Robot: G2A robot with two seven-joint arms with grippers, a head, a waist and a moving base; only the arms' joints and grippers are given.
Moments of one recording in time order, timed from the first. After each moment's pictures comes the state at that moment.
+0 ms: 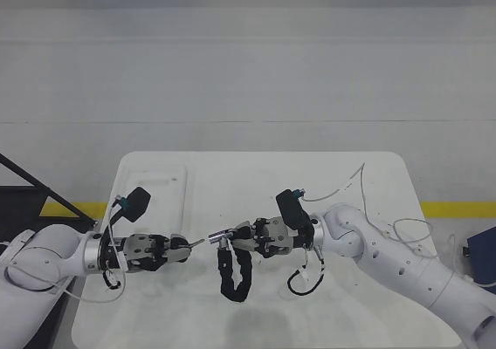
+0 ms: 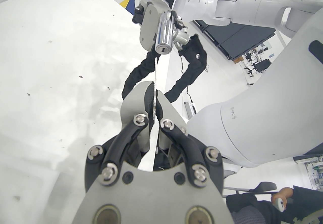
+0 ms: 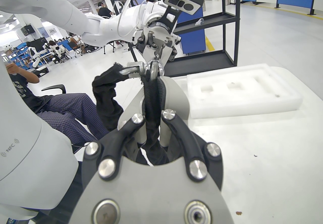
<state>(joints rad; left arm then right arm) 1.49 -0.66 -1.47 -1.85 -0.25 -0.82 -1.01 -0.63 -1.02 0.34 -1.39 -0.57 -1.01 -0.21</state>
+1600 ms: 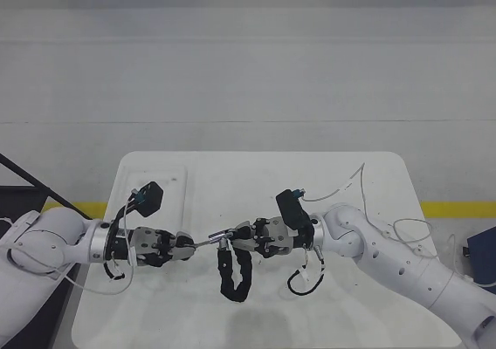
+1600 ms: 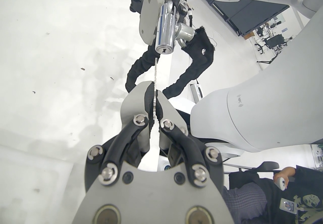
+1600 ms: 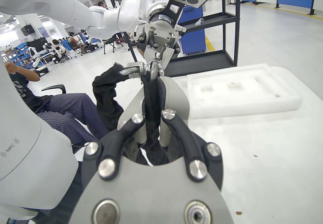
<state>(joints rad) 1.32 -0.58 -1.31 -1.84 -0.22 -0.80 -1.02 -0.63 -1.02 0.34 -1.39 -0.57 -1.01 -0.21</state>
